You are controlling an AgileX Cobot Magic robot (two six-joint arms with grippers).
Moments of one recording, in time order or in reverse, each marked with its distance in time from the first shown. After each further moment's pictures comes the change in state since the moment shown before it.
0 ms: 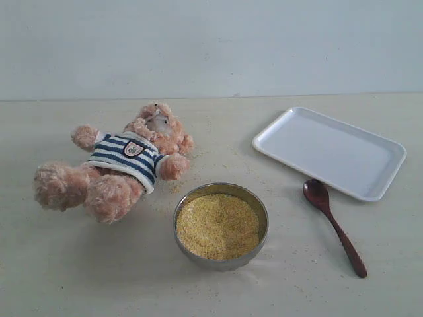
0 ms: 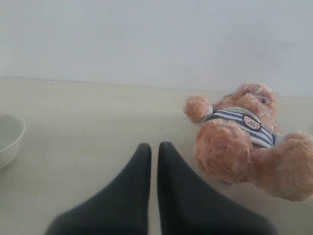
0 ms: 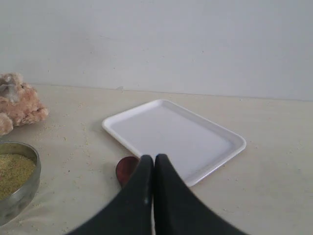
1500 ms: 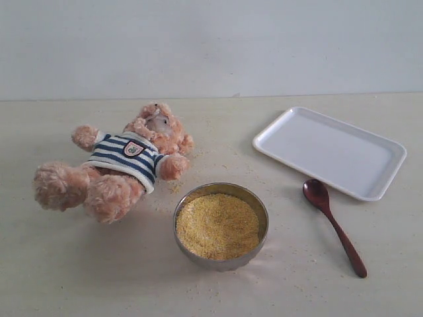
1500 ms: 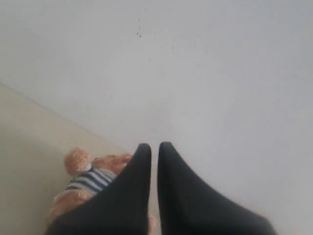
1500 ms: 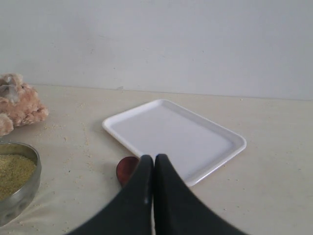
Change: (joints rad) left arm 0.000 0.160 -0.267 -0.731 0.044 0.139; right arm 0.000 0.000 0.000 0.000 0.000 0.003
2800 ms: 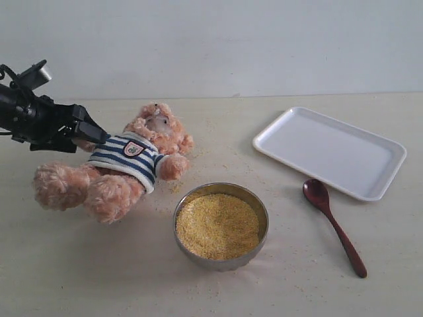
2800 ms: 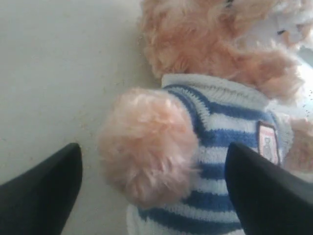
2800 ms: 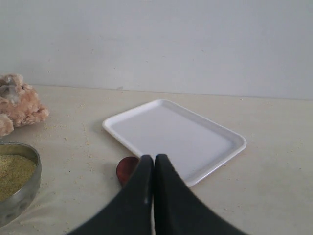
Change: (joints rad) left arm 0.073 1.861 -1.044 -0.110 0.538 0.765; right arm 0.000 0.000 0.000 0.000 0.000 0.003
